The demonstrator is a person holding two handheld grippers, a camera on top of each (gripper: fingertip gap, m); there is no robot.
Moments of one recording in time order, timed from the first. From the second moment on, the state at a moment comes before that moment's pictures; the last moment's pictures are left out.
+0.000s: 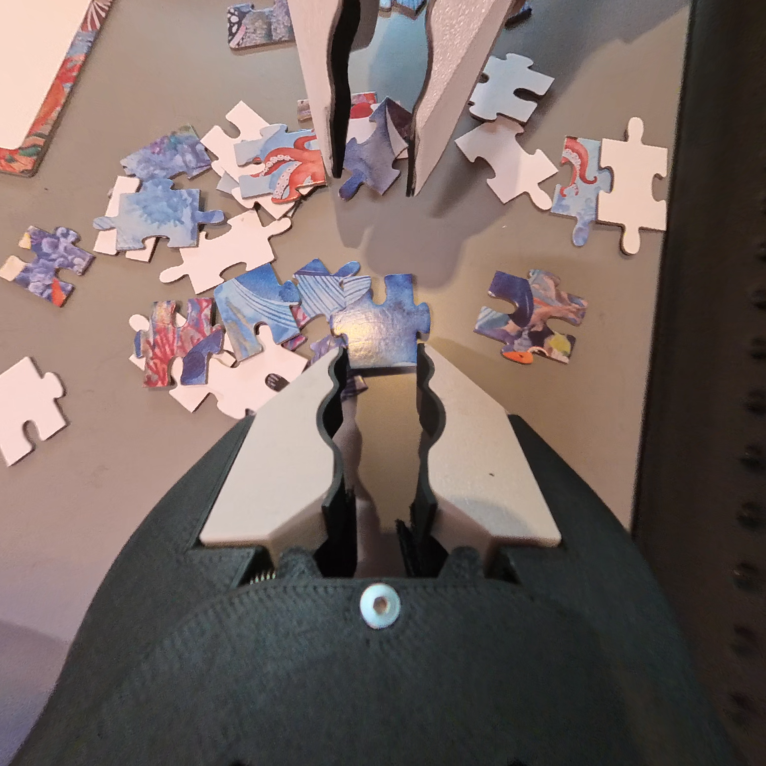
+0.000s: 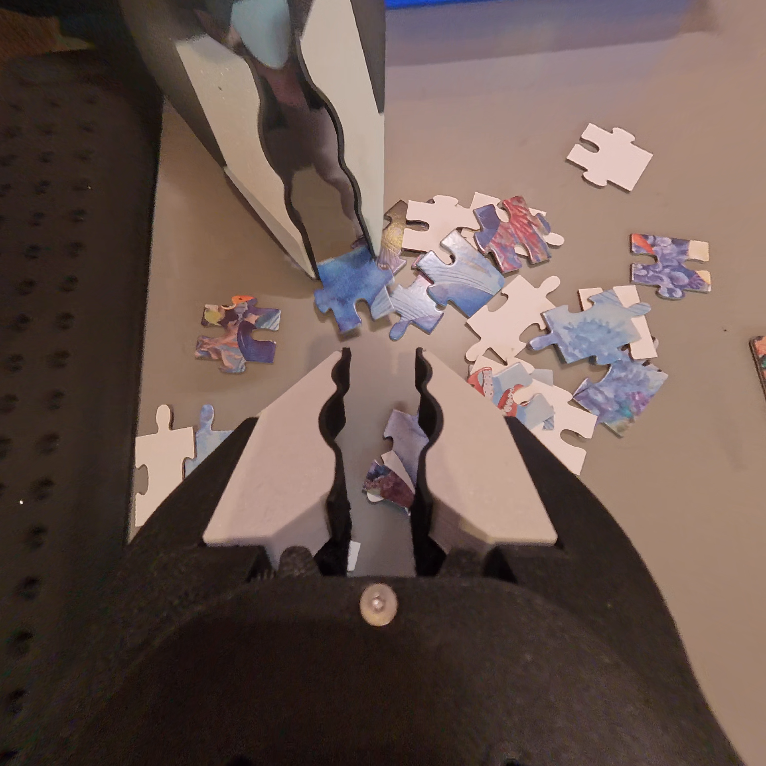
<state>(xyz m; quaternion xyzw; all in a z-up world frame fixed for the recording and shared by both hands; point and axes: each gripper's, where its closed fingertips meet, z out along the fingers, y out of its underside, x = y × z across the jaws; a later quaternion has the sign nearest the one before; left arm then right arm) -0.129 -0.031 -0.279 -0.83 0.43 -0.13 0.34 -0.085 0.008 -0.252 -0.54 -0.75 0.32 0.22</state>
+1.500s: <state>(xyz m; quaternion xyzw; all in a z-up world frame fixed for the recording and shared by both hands) -0.155 -0.063 -0.253 -0.81 0.47 -0.15 0.32 -0.147 0.026 -0.283 -0.45 -0.84 0.27 0.13</state>
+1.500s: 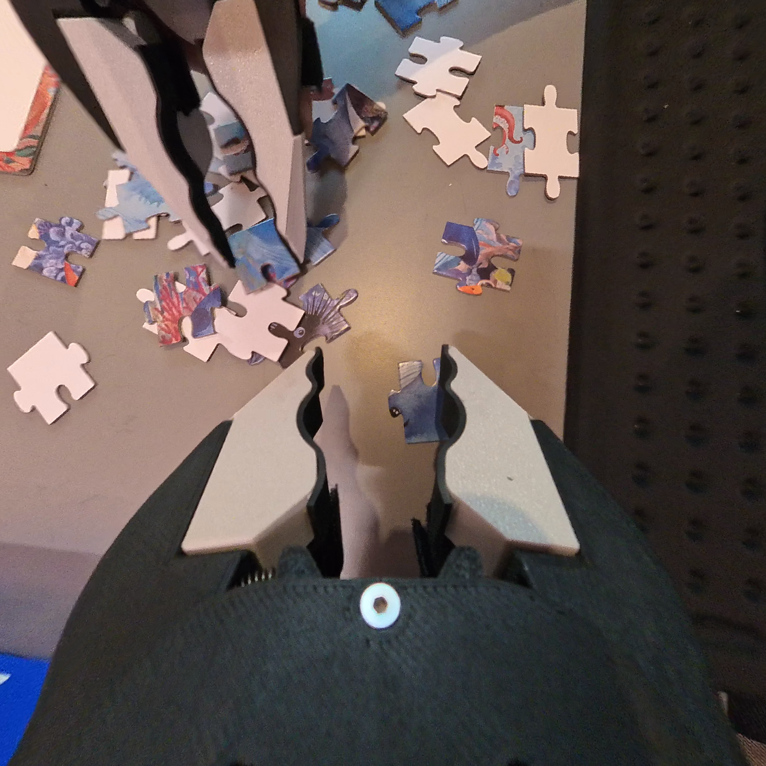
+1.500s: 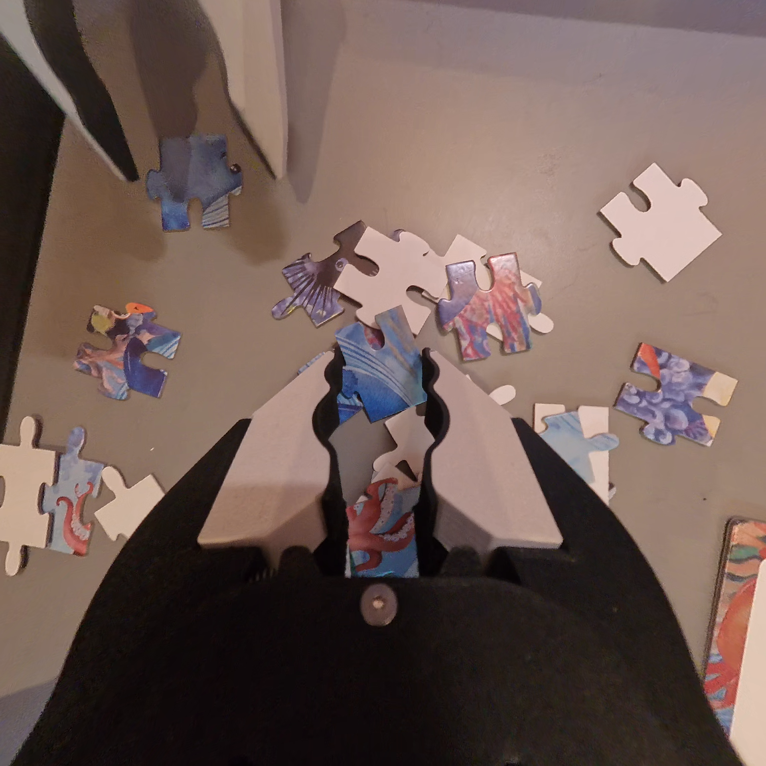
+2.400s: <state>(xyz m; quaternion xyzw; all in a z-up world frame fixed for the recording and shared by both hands) -0.116 -0.041 -0.185 -0.75 0.27 -0.41 0.44 -0.130 -0.039 -0.191 -0.26 -0.83 0.12 0.48</state>
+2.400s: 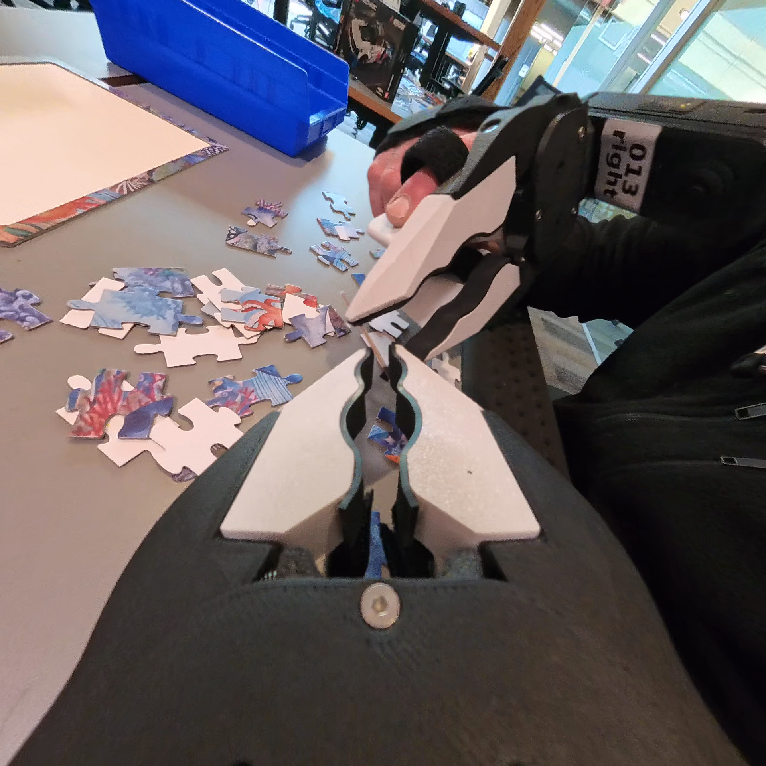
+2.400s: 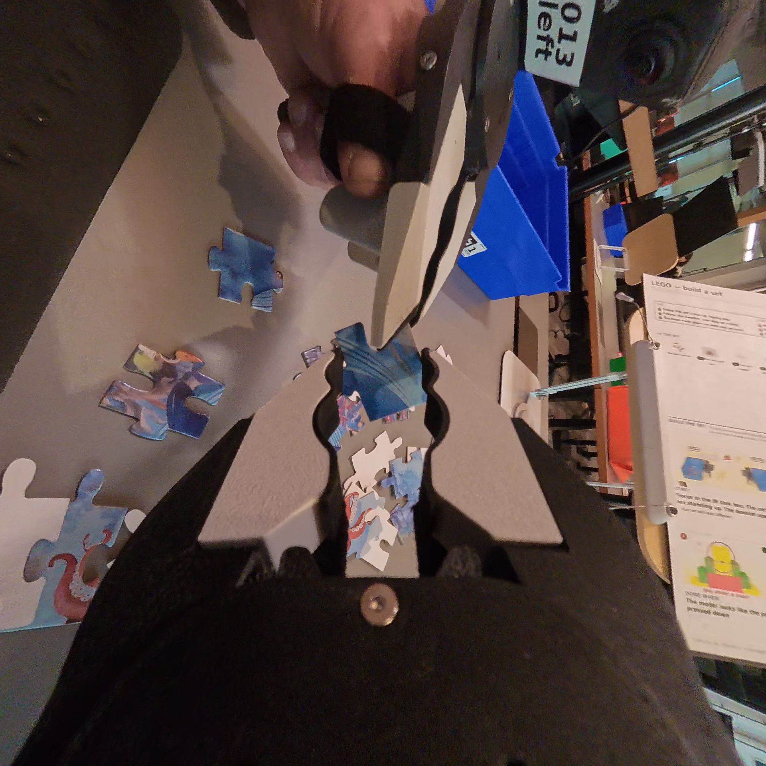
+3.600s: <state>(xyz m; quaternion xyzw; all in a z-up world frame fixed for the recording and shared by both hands) -0.167 -0.095 -0.265 -0.85 0.43 -0.15 0.27 -0.108 -0.018 -0.184 -0.58 -0.57 0.56 0.15</state>
